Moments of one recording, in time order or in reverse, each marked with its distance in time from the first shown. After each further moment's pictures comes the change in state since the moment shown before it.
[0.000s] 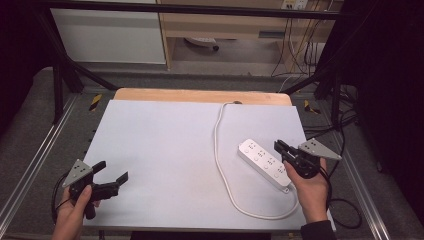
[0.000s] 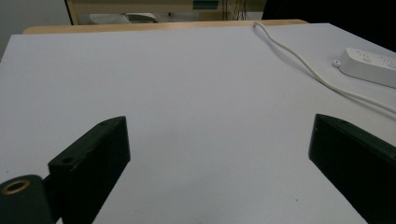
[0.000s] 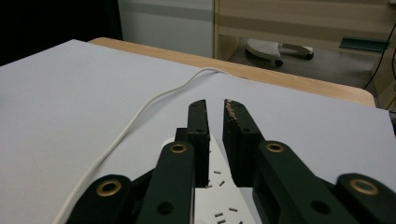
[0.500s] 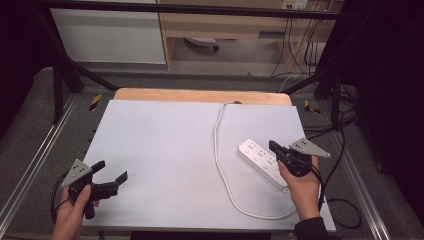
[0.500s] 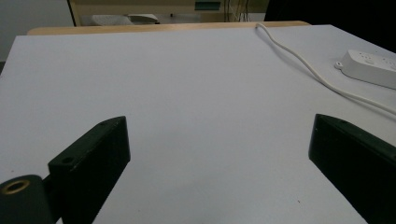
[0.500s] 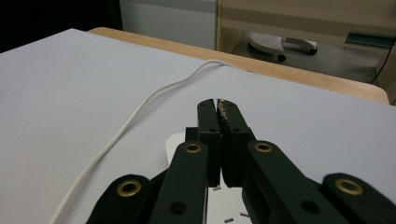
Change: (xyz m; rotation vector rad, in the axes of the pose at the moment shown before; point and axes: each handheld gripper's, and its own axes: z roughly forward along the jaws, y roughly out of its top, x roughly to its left) left arm 0.001 0.000 -0.001 -0.003 0.007 -0.006; right arm 0.008 -0.005 0.017 0.026 0.005 -0.019
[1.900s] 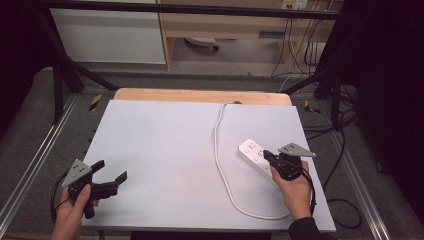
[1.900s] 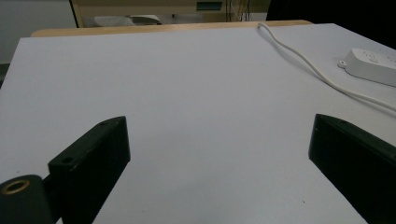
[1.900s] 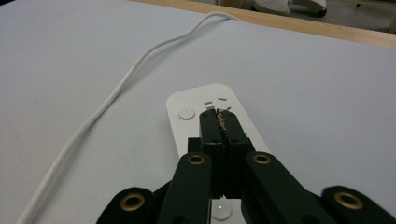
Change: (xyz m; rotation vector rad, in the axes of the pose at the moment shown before) left arm 0.001 0.000 0.001 -0.004 0.009 0.010; right arm 0.006 -0.025 0.021 0.174 -0.005 0.036
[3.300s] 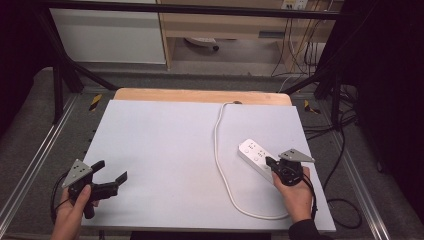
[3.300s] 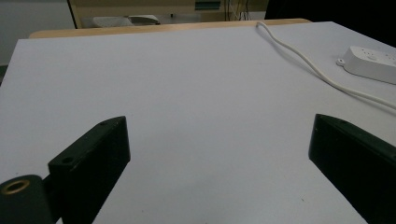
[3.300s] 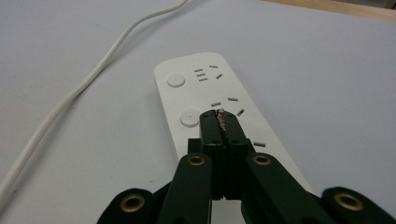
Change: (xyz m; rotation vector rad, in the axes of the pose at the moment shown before) left arm -0.001 0.000 0.000 0.003 -0.005 0.012; right arm -0.002 -0.018 -0.001 0.051 -0.036 -0.005
